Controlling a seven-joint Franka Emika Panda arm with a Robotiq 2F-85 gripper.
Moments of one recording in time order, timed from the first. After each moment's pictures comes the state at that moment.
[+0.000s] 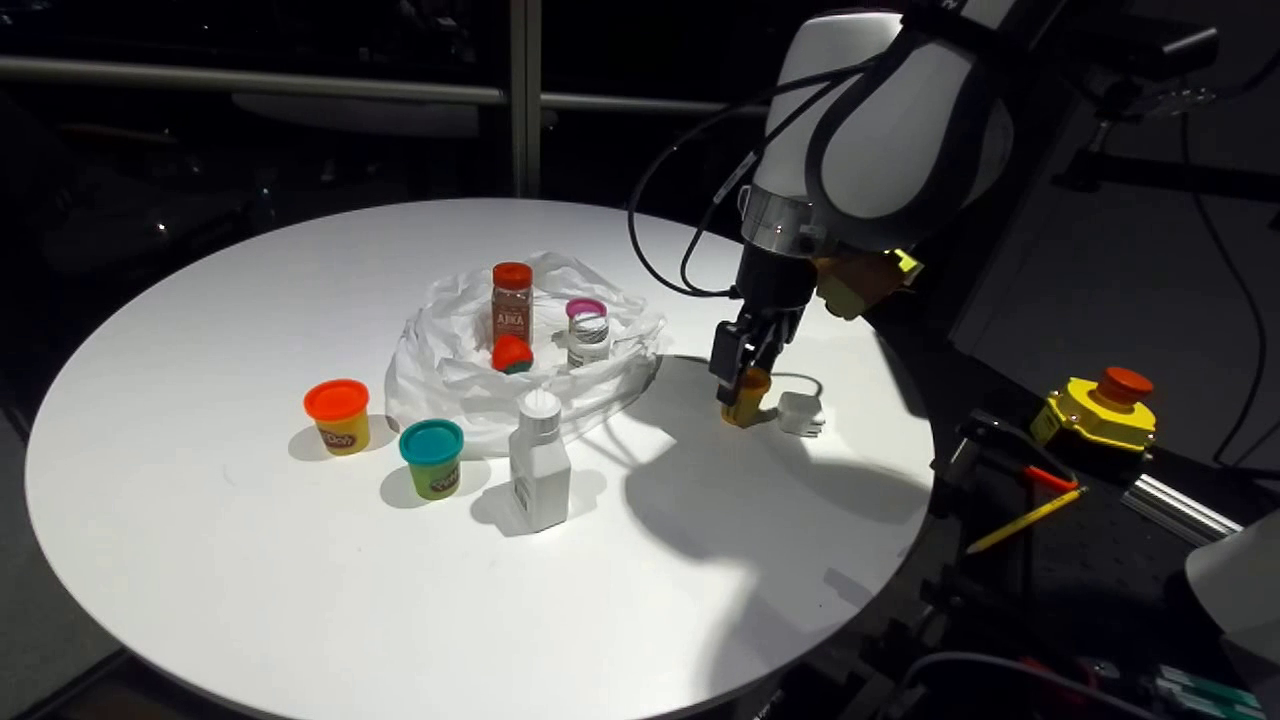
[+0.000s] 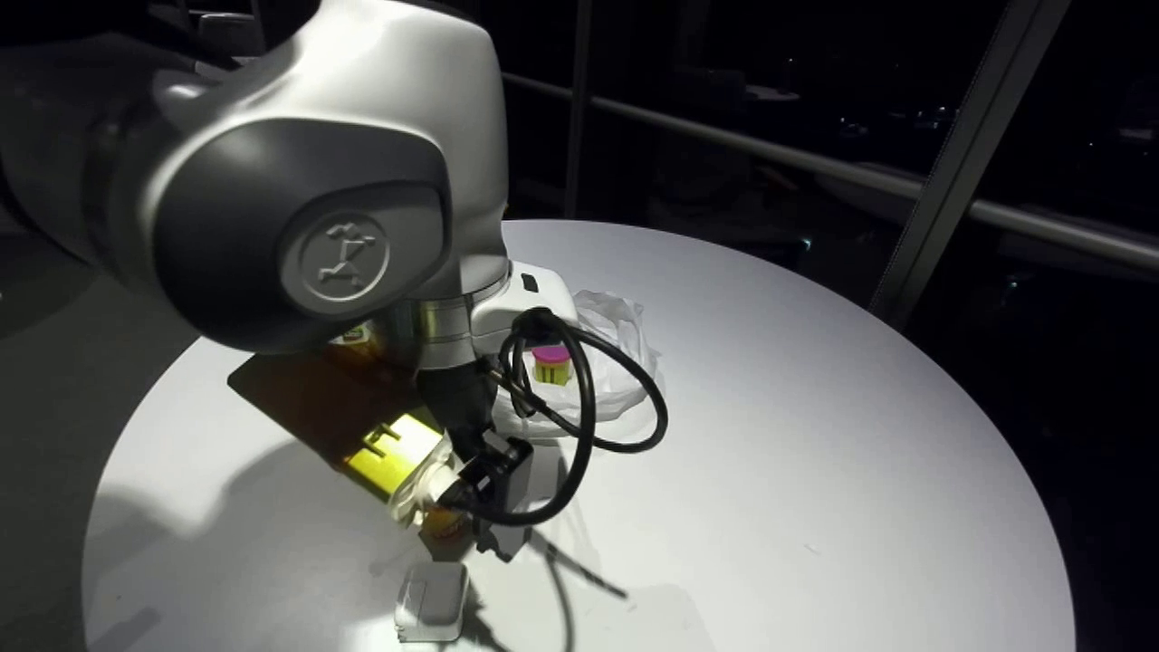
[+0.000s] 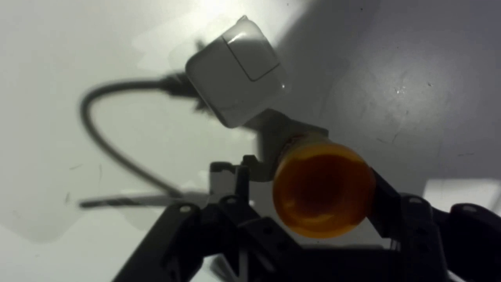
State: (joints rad) arm 0.02 0.38 -0.05 -2.54 0.04 2.94 0.02
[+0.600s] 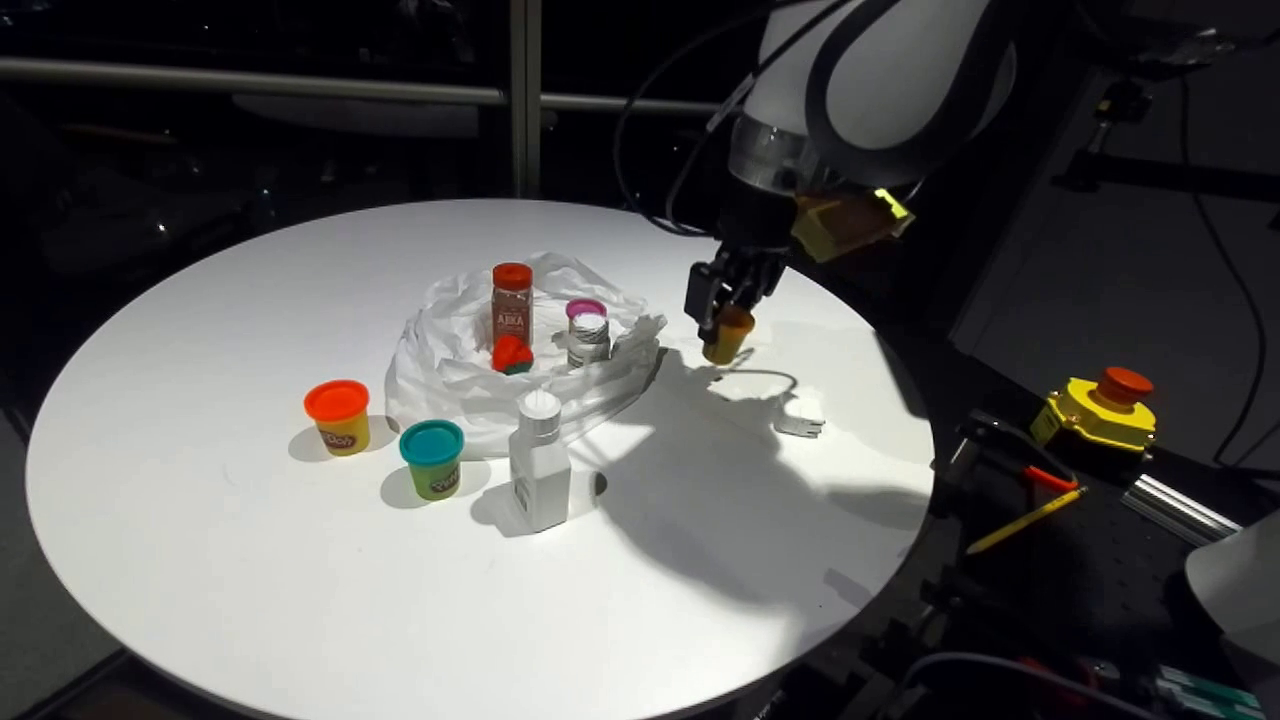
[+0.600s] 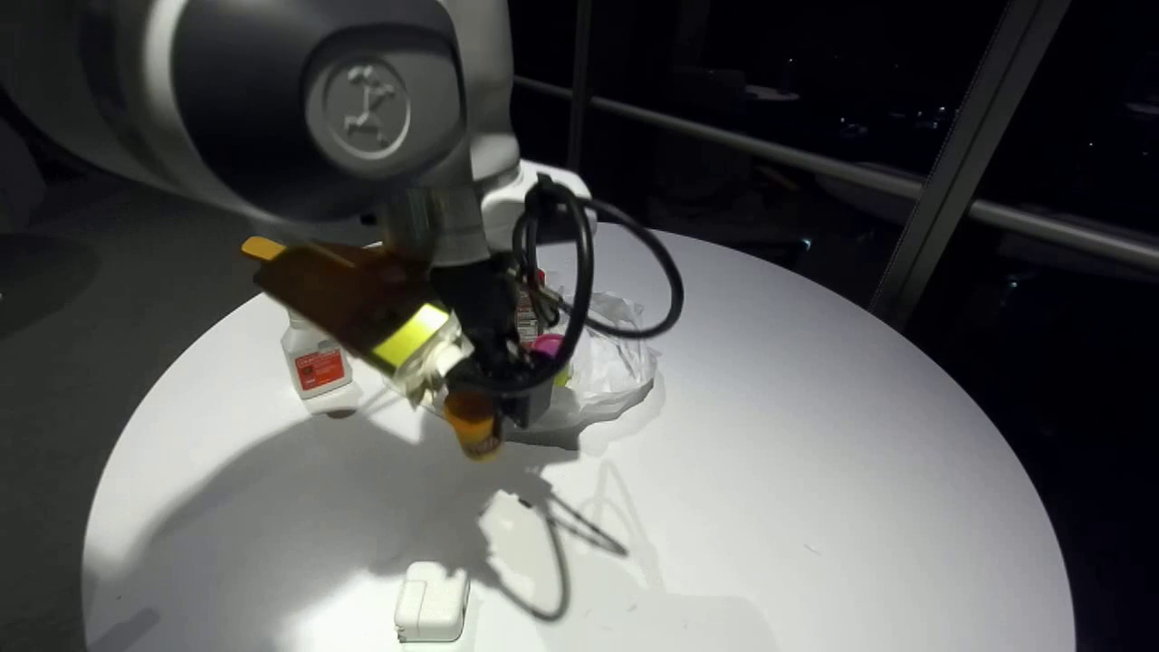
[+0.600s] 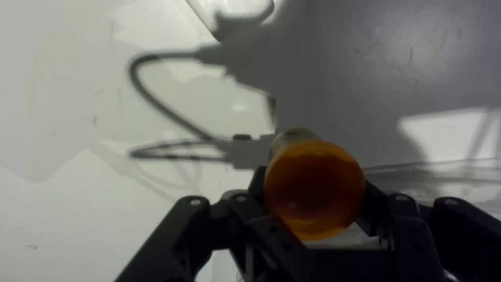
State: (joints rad) arm 0.13 0.27 -0.15 -2.52 -0.02 2.90 0.16
